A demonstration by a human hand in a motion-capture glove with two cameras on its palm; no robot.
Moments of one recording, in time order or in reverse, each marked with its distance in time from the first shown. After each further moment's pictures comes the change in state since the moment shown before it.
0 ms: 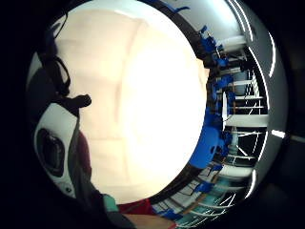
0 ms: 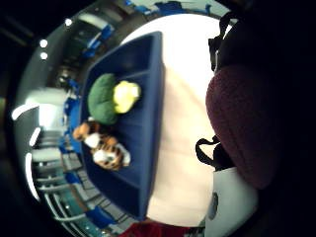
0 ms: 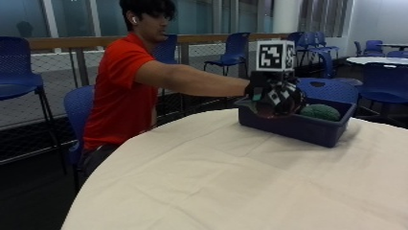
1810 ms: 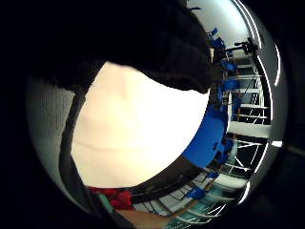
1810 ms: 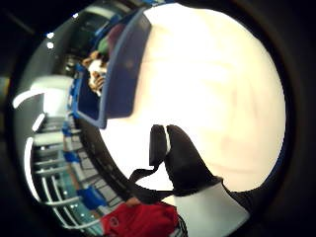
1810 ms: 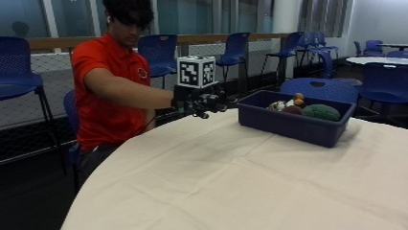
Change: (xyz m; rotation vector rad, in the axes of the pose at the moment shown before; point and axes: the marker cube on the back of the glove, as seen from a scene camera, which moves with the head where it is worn) arm 0.096 0.205 0.036 -0.074 -0.081 -0.127
